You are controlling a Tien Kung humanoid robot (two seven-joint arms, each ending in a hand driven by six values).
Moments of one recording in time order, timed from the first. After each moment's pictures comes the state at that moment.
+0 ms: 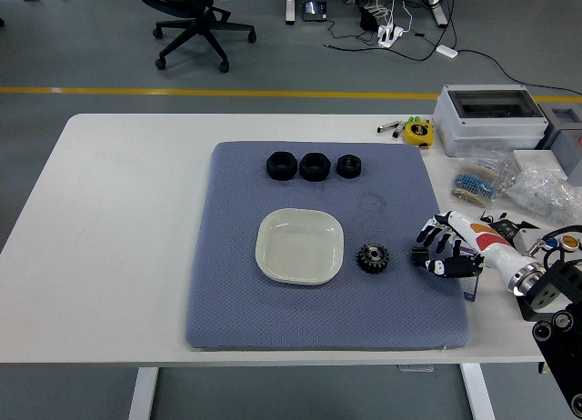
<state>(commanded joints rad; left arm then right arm) -0.12 0.10 -0.70 -0.23 0.93 0.19 0.18 0.27 -0.15 1.40 1.14 -2.12 0.14 0.24</state>
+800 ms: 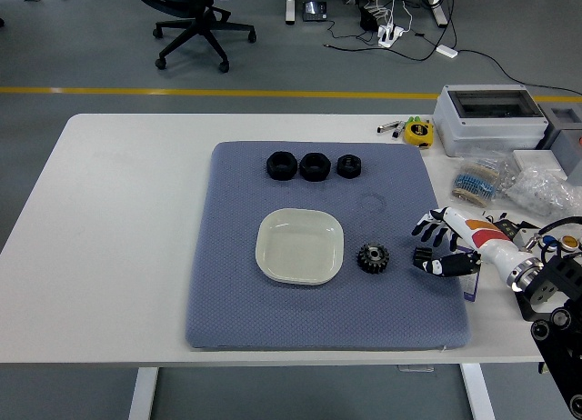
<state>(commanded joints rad) -0.12 0.10 -0.70 -0.23 0.92 0.19 0.18 0.27 -0.14 1.39 1.17 -2.22 0.14 0.25</state>
